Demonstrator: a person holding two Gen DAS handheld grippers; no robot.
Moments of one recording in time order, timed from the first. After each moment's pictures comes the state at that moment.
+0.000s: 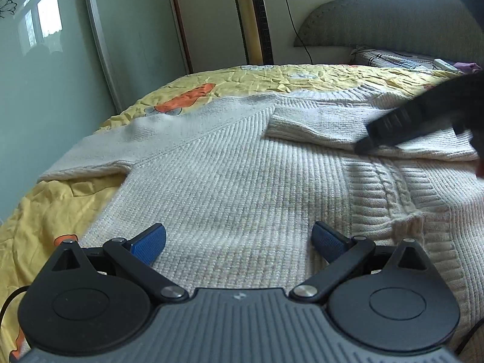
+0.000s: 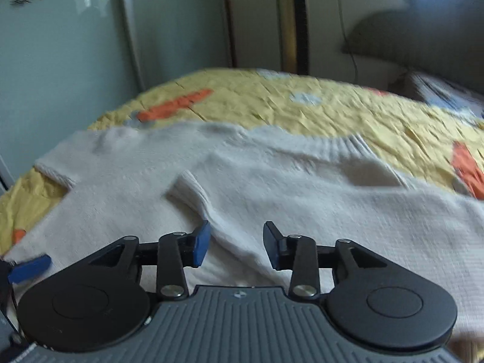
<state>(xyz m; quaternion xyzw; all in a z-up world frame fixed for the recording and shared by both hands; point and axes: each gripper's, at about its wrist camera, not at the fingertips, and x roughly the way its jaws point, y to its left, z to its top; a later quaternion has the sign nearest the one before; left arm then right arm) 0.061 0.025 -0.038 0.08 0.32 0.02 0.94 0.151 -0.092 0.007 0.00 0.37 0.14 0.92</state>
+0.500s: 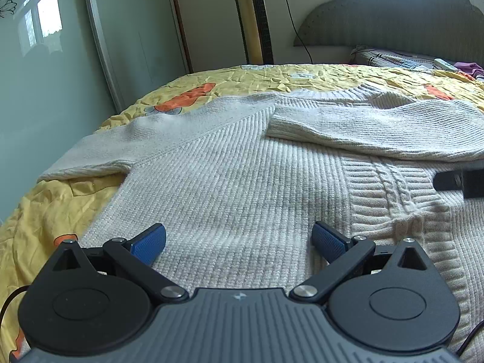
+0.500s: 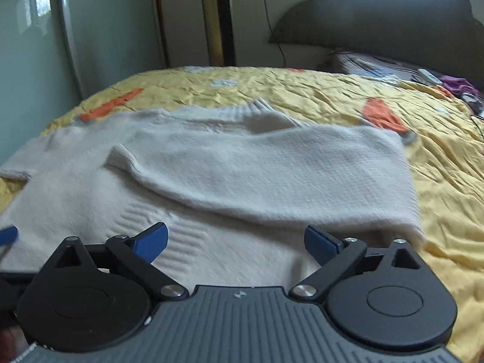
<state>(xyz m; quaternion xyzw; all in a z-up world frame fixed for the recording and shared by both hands) 0.061 0.024 -0.038 0.08 0.32 0.02 0.94 0.080 -0.147 -0.006 0.02 0.36 0.02 0.93</state>
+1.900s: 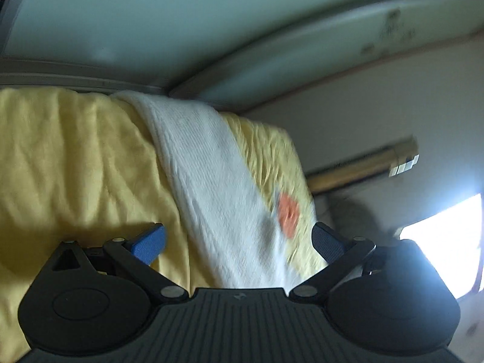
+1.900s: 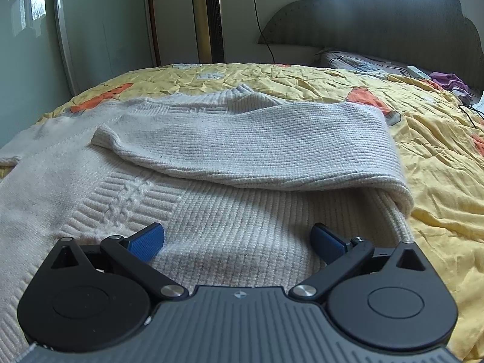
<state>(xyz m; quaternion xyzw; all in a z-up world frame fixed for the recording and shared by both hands) 0.145 0.374 -0.050 -0.55 0.22 0.03 0.80 0.061 -0.158 -0.031 0.03 0.34 0.01 0.94</state>
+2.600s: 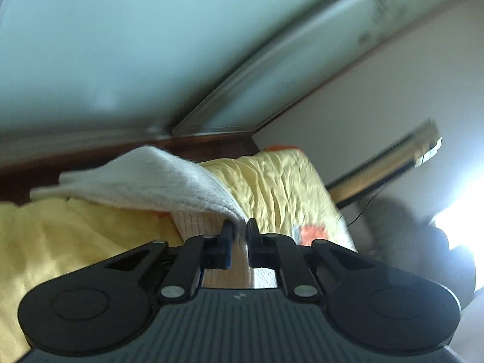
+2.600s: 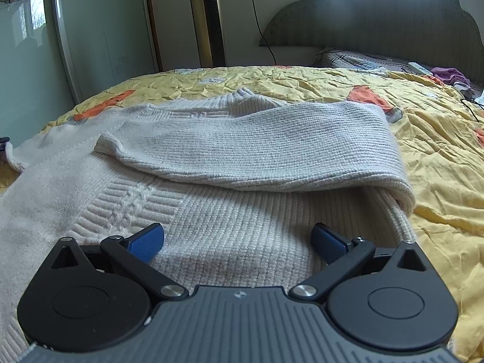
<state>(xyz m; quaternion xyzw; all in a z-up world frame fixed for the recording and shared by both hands) 0.206 0.378 -0.007 -0.42 0.25 0.07 0.87 0.060 -0.163 -0.031 0.05 0.33 0.02 0.94</state>
